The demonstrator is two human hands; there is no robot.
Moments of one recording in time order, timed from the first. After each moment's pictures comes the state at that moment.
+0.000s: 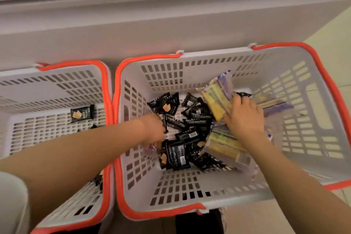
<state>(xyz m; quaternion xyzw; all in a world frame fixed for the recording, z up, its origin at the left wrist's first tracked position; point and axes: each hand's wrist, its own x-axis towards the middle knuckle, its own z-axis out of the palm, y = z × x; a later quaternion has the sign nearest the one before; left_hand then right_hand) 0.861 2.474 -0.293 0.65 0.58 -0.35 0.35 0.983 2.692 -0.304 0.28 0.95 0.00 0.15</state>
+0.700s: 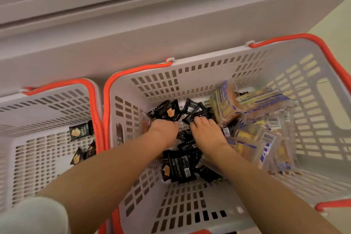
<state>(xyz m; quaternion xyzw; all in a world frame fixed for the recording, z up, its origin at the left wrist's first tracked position) 0.863 2.526 -0.330 0.45 0.78 -0.27 0.34 0.956 2.629 -0.361 0.02 0.97 -0.02 0.24</state>
